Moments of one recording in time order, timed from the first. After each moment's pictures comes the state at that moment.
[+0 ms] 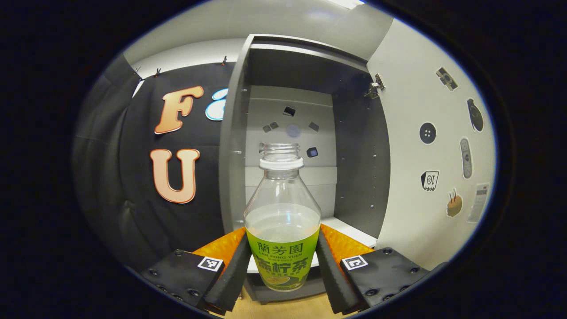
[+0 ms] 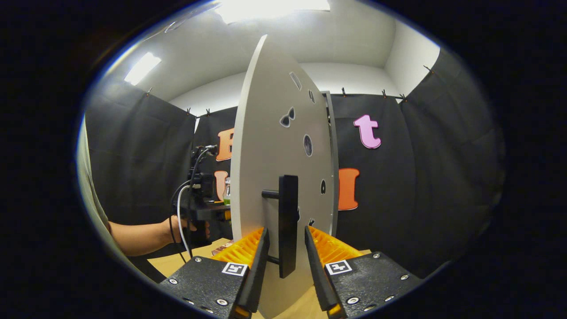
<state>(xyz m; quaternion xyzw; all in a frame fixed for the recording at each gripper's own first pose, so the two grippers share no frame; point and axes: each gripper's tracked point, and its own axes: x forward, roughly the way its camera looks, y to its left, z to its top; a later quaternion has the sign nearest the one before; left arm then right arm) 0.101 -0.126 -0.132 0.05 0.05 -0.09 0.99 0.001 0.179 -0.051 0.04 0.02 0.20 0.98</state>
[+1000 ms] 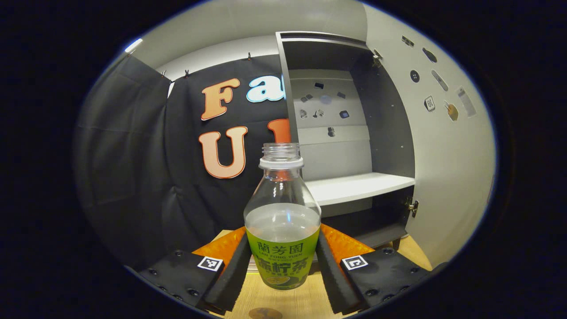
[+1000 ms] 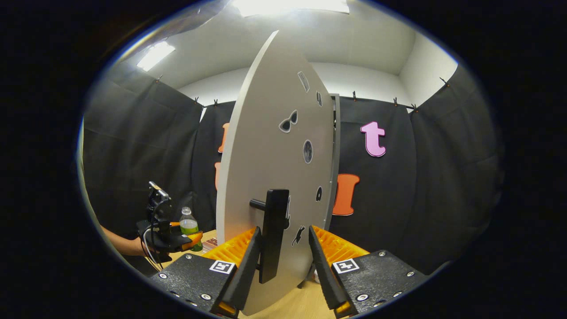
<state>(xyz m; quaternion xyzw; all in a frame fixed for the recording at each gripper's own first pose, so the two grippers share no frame) -0.009 -0.019 -0.252 0.12 0.09 0.01 0.99 0.016 0.170 -0.052 0.00 0.05 0.20 0.98</state>
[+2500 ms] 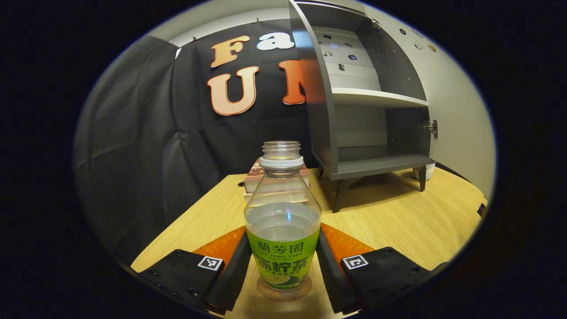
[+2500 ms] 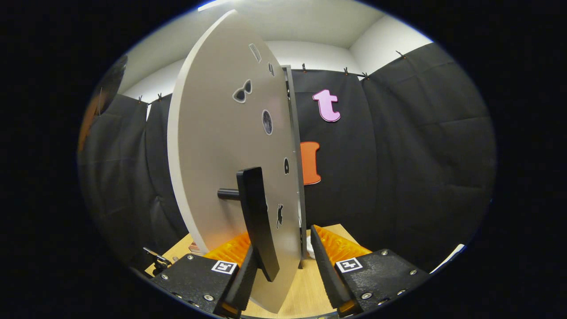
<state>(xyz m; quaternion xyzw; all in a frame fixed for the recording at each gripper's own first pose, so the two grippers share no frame) -0.065 0.077 -0.458 0.10 0.21 0.03 0.97 0.027 0.161 -0.079 0.07 0.15 0.04 0.99</state>
